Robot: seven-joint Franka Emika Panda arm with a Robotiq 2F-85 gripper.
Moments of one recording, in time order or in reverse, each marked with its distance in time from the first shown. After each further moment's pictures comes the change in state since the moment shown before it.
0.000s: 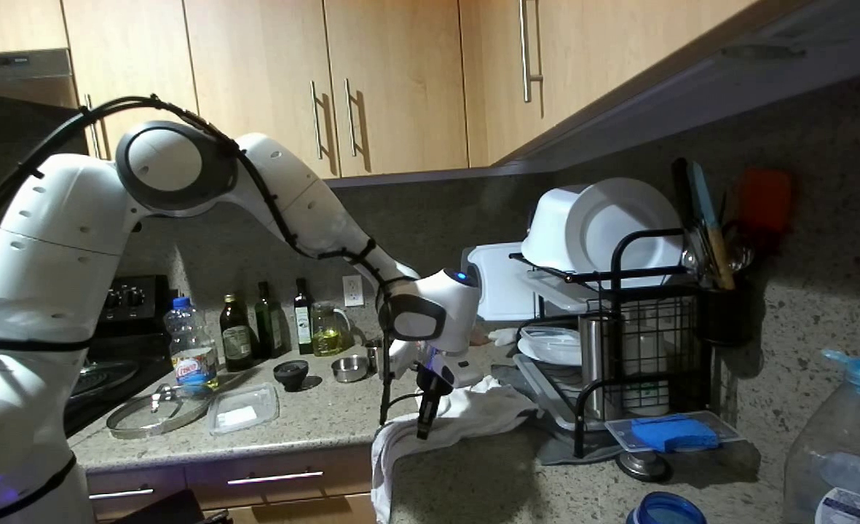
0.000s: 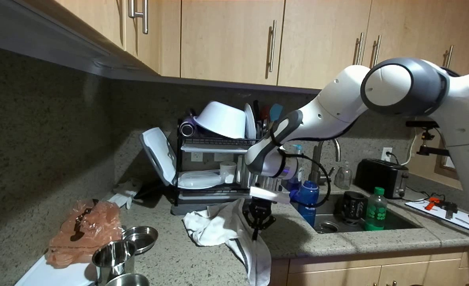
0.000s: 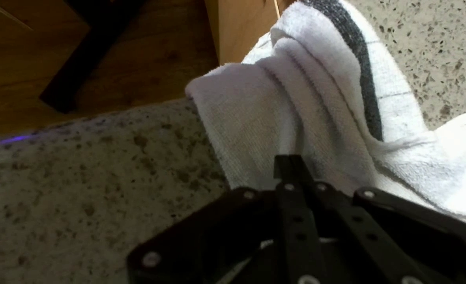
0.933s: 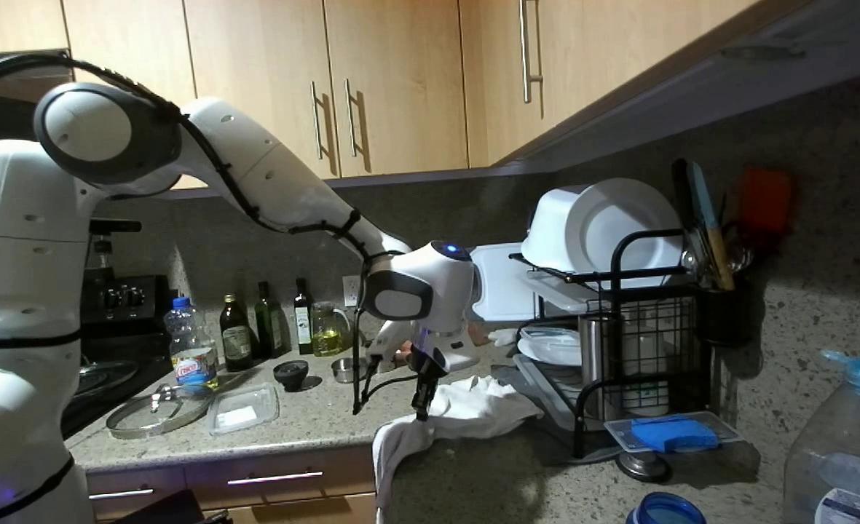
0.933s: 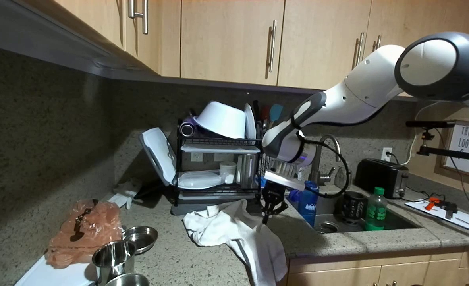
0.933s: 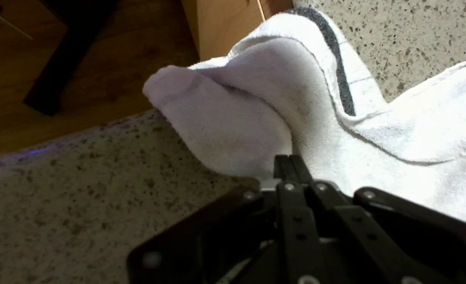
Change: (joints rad) arm -0.052 -0.185 -0.022 -0.121 0.045 0.002 -0.022
